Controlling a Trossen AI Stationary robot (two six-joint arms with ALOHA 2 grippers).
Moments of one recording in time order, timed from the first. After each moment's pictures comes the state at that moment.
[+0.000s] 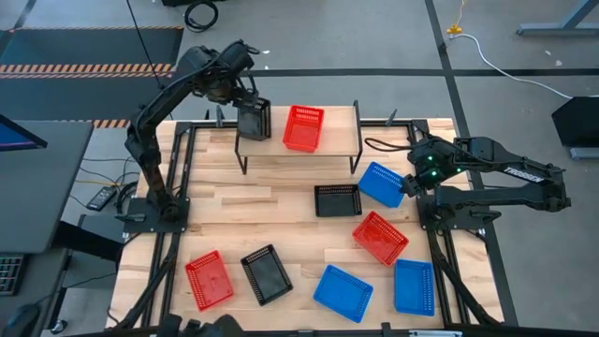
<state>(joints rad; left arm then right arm) 0.74 1.81 2.11 -1.57 -0.29 -0.53 -0.28 0.69 0.89 -1.28 -0.18 0.85</state>
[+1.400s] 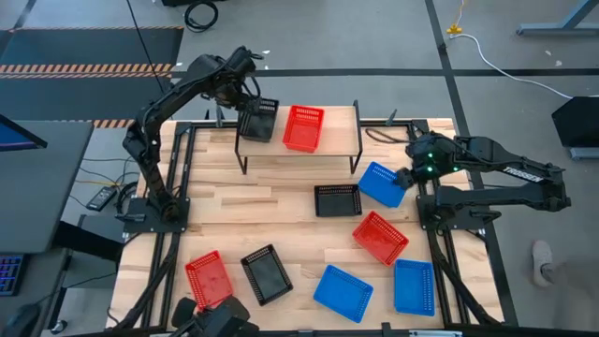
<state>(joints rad) 0.80 1.80 1.91 -1.35 -0.22 -0.40 -0.28 0.71 0.89 -1.11 -0.08 0.89</state>
